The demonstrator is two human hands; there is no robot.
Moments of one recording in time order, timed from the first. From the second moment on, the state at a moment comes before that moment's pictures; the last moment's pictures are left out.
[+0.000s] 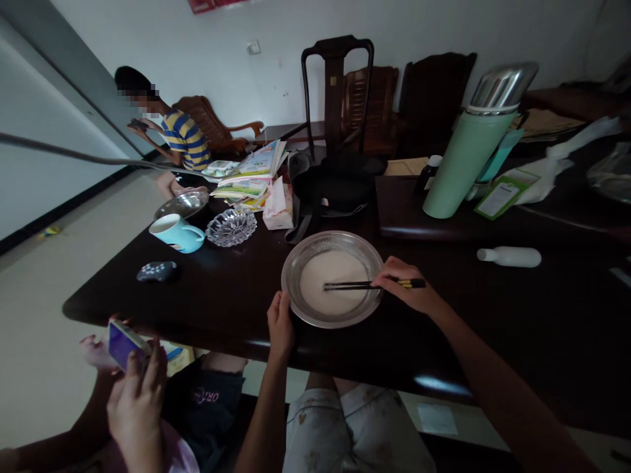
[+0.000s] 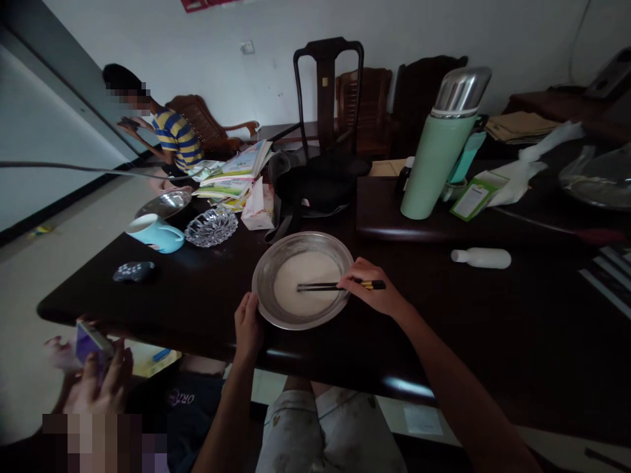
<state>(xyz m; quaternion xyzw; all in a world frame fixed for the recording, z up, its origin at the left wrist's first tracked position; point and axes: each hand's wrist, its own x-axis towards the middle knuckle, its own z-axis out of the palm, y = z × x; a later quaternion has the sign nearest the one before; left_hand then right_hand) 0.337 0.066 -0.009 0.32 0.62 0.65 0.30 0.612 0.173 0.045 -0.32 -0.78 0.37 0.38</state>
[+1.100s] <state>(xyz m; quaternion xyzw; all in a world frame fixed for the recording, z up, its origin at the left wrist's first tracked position) 0.337 0.066 -0.011 0.33 0.63 0.64 0.30 0.612 0.174 0.044 -0.33 -0.78 0.37 0.38</state>
